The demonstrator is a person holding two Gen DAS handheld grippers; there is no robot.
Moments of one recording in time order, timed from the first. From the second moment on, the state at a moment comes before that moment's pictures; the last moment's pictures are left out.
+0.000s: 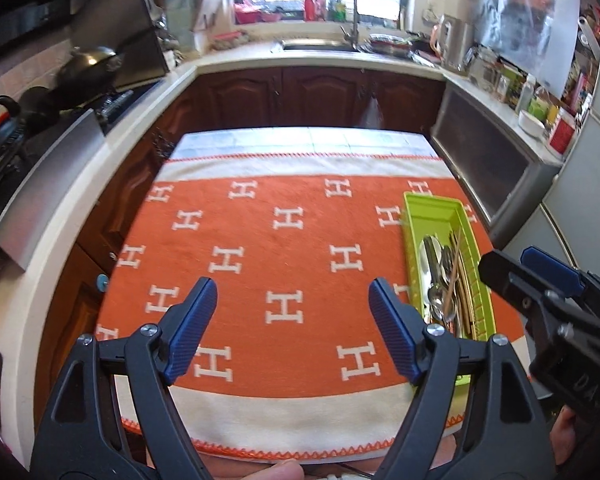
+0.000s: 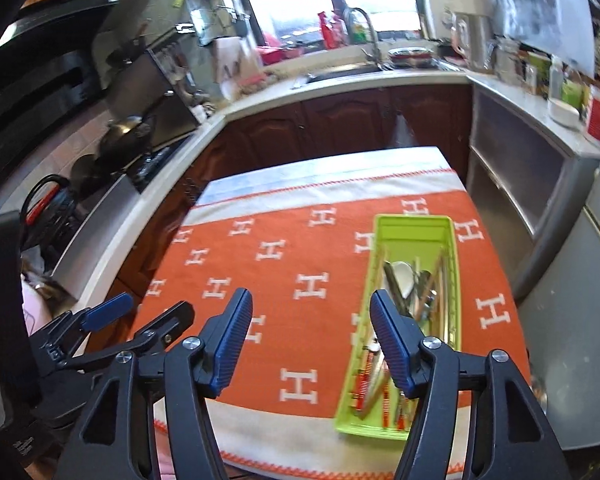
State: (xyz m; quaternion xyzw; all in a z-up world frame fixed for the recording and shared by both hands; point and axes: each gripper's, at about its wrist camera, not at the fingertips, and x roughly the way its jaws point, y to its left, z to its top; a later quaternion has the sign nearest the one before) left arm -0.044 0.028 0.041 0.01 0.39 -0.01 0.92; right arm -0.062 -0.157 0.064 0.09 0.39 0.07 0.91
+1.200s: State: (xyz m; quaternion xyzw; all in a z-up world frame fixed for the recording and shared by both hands) left arm -0.029 0.089 0.040 -0.01 0.39 0.04 0.92; right arm -0.034 -0.085 0.063 0.08 0.41 0.09 0.90
